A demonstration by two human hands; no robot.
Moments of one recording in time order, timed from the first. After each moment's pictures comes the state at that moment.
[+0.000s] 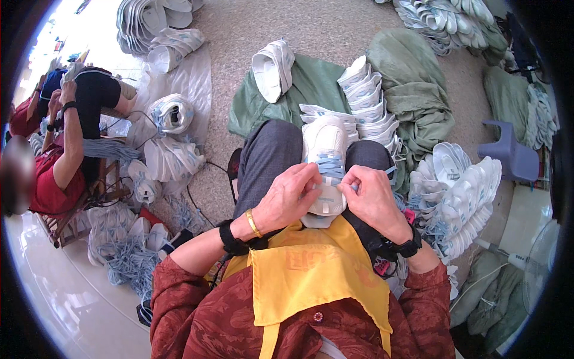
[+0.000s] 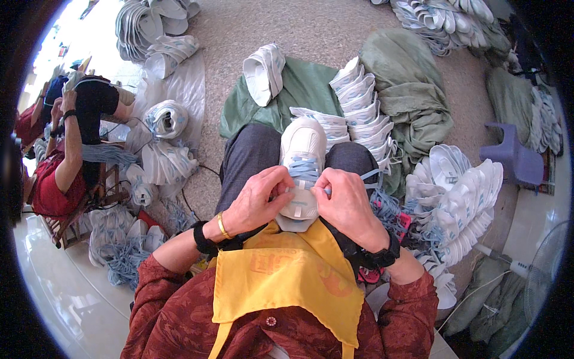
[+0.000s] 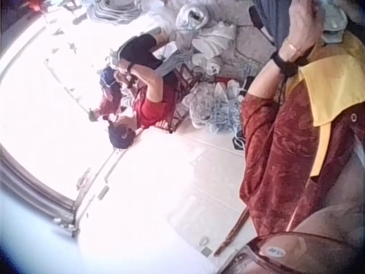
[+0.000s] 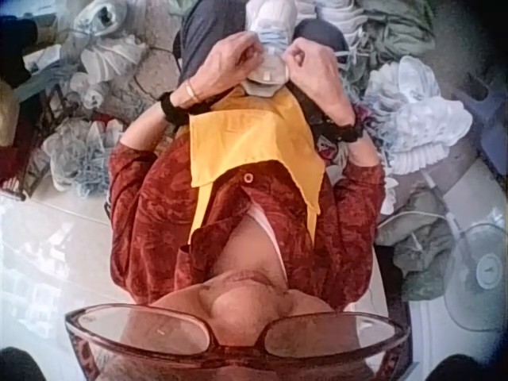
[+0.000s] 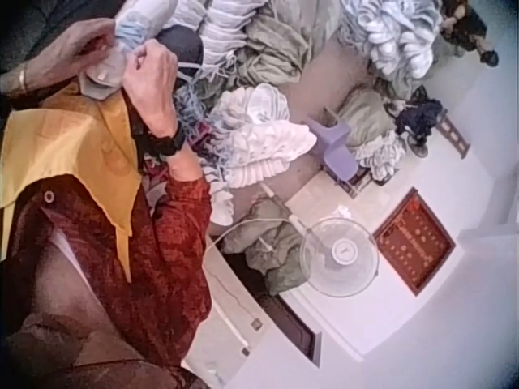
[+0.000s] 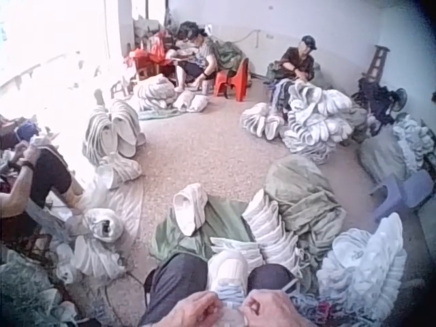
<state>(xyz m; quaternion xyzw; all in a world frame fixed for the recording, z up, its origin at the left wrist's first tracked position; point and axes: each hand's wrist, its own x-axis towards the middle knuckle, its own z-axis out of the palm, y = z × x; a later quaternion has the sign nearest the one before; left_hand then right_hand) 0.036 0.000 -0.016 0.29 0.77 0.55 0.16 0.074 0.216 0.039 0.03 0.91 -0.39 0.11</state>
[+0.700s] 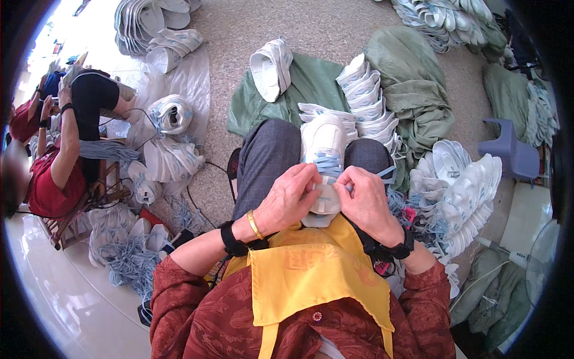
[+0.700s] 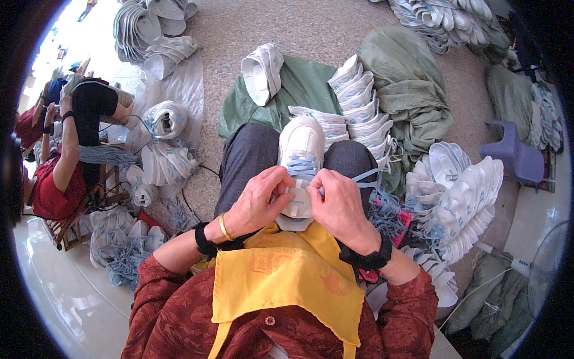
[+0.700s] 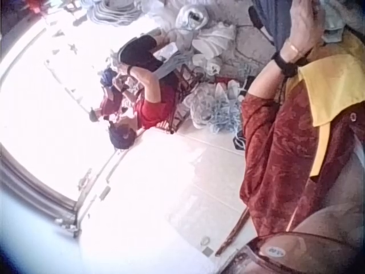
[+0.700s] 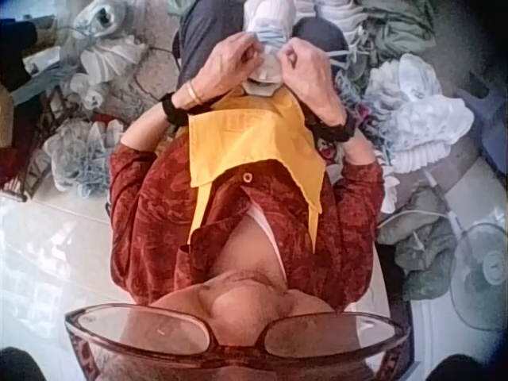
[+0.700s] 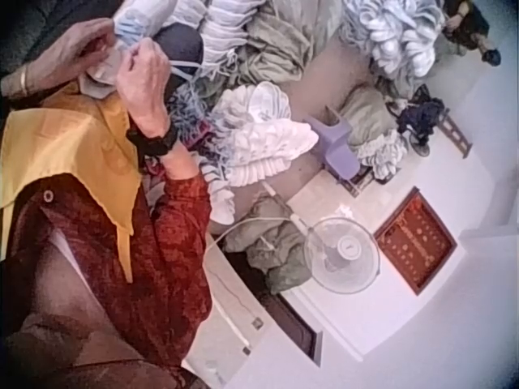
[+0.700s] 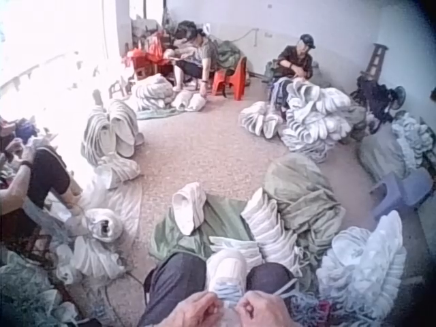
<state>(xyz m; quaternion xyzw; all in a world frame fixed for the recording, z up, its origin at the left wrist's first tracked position) 0.041 0.004 -0.021 0.29 0.77 0.54 0.14 0.086 0.209 0.021 0.00 0.92 -0.38 0.06</state>
